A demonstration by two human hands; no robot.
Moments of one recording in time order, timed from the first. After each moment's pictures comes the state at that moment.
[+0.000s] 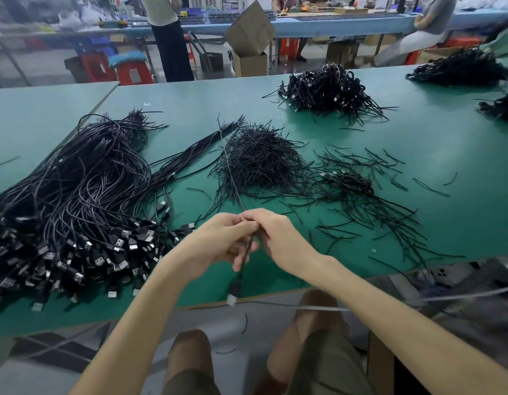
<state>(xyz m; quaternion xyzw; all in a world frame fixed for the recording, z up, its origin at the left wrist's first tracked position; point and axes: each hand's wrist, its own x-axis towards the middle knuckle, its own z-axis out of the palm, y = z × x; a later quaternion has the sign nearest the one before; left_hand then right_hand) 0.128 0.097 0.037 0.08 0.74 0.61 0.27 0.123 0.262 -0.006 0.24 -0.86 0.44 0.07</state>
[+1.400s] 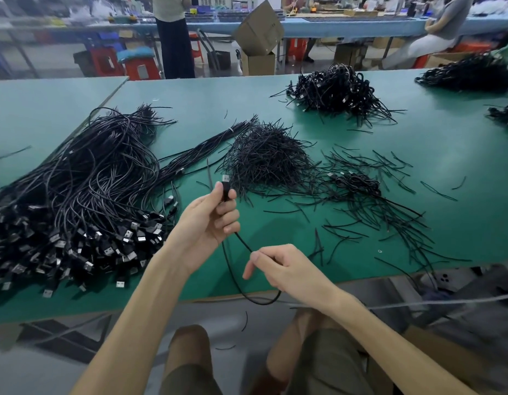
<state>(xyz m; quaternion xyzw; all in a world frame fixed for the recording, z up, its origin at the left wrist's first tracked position) 0.120 0.074 0.031 0.04 0.46 0.87 0.18 0.180 0.263 -0.009 0.16 -0.80 0.57 -0.13</state>
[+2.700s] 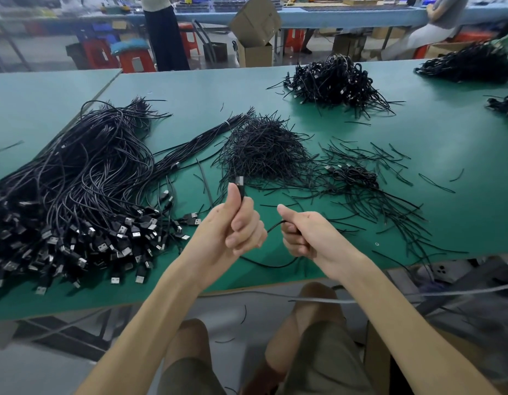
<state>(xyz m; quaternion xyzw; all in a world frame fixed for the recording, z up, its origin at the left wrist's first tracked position) 0.151 0.102 0.027 0.23 0.45 0.83 0.23 0.151 0.292 0.016 -0.05 -0.68 0.71 -0.18</state>
